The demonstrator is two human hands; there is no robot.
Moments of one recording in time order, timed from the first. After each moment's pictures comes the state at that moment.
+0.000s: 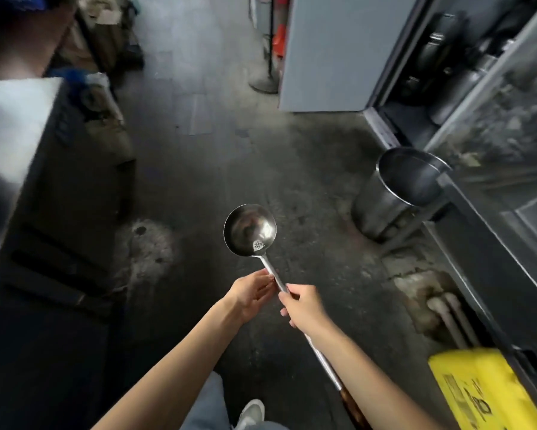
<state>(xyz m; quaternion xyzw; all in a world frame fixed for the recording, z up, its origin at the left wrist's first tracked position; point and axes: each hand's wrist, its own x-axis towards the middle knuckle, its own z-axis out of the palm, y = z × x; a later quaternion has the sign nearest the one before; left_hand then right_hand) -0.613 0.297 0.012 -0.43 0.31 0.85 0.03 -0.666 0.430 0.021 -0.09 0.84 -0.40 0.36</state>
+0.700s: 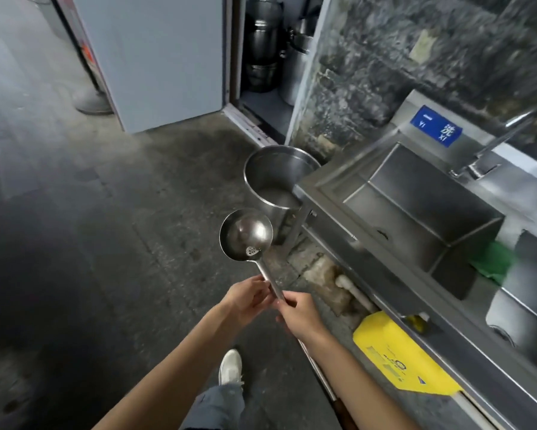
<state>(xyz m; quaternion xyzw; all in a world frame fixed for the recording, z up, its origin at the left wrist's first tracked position) -0.964 0.448 0.023 -0.33 0.38 0.82 0.26 -0.940 0.588 0.038 0.13 0.82 -0.49 0.24</state>
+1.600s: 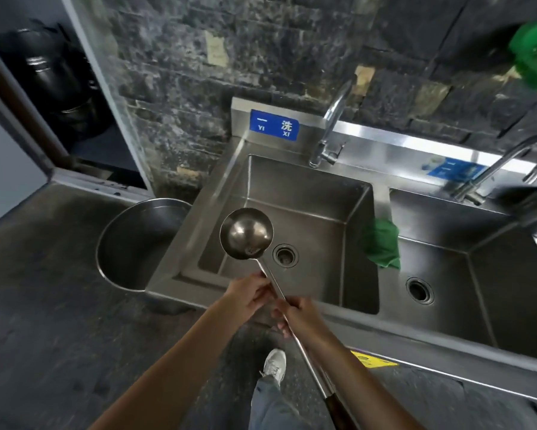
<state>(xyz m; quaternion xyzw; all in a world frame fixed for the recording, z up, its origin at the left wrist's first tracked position) -1.254 0.735 0.050 -0.20 0.52 0.71 0.43 -1.145 0.827 0.058 0.36 0.70 -0.61 0.08</state>
